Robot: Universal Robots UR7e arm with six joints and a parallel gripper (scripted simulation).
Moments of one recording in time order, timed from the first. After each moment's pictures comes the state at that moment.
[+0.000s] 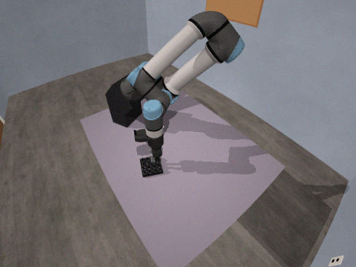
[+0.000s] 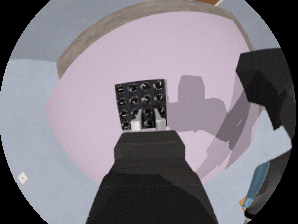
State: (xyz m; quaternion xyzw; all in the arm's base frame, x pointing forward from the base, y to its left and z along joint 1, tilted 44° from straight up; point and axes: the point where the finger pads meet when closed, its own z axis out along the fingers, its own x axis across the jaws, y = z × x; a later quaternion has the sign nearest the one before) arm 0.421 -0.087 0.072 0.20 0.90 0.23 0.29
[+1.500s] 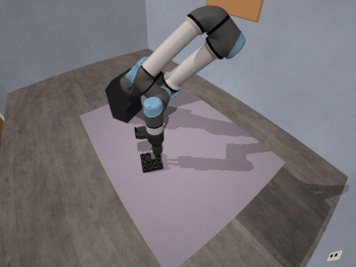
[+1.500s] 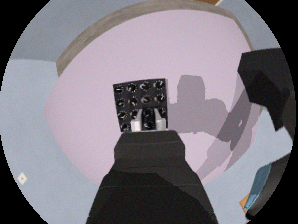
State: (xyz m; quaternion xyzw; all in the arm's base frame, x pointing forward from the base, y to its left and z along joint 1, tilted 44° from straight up) arm 0.427 -0.084 0.065 0.20 0.90 0.23 0.29
